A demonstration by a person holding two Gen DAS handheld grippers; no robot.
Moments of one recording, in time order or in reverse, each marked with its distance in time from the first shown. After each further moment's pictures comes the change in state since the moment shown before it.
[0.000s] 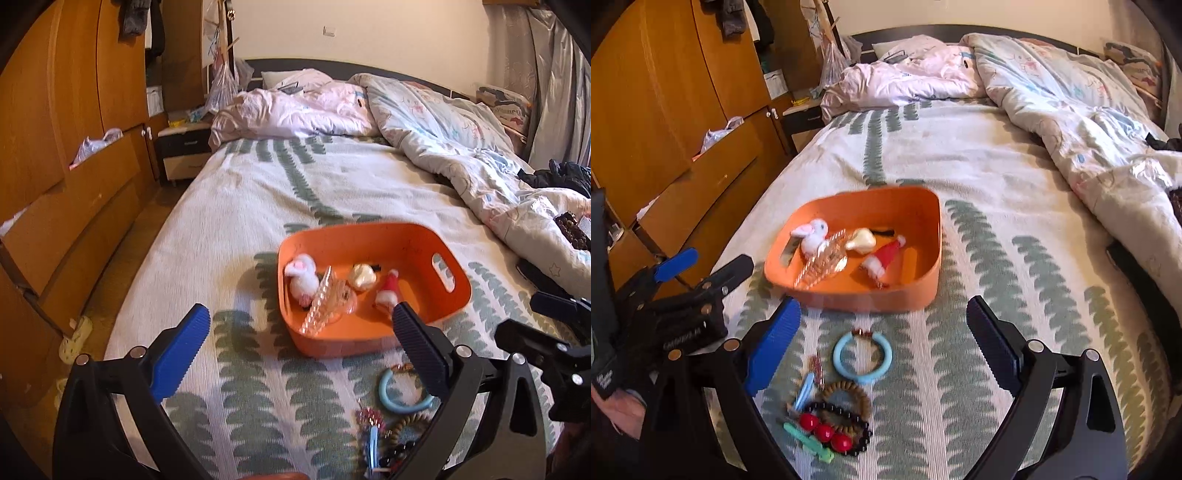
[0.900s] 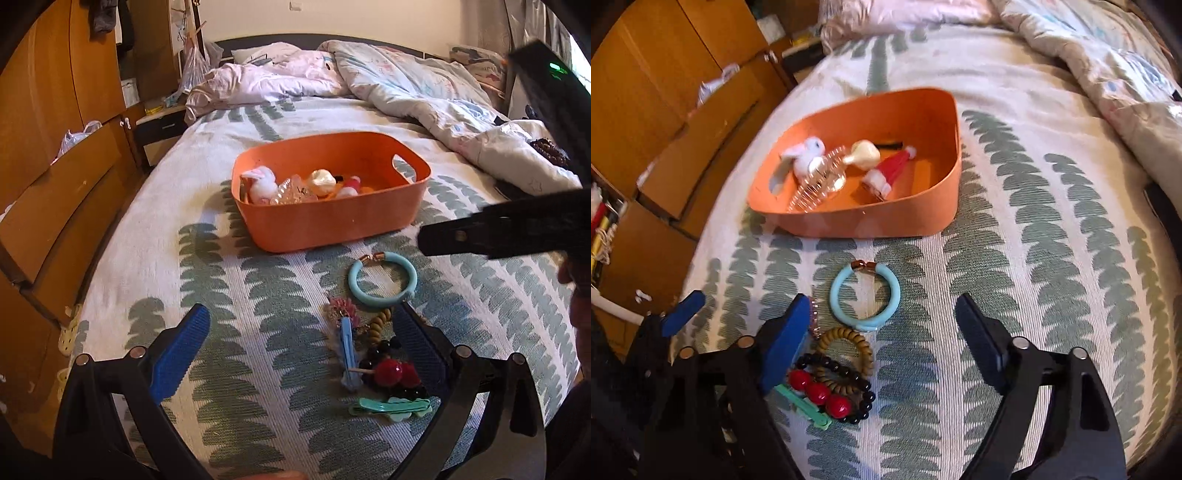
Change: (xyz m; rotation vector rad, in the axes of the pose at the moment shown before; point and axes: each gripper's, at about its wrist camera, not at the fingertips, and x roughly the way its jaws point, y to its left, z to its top) left arm -0.010 -0.033 -0.083 0.104 0.090 -0.035; right arm 0.056 -0.004 -0.020 0.030 0.299 0.065
